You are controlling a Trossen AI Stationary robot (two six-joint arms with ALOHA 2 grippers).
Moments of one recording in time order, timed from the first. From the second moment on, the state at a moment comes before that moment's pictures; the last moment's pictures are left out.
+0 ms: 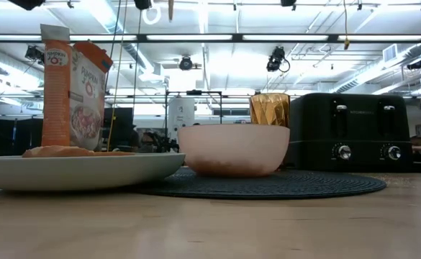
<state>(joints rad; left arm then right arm) -0.36 1.30 0.62 0.94 -0.38 -0.09 0.51 1.56 0.89 0.63 0.60 0.09</state>
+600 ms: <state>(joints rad) -0.43 1.39 0.62 1.07 -0.41 -0.03 0.40 1.72 1.04 0.66 0.45 0.20</state>
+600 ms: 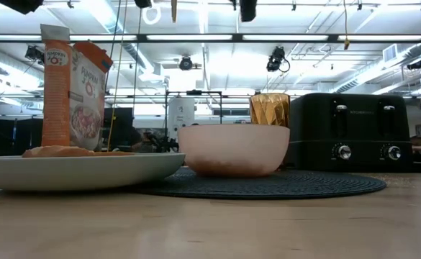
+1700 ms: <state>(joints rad) -0.37 1.39 0.62 1.11 -0.72 -0.01 0.42 1.71 1.04 0.67 0.94 -0.07</state>
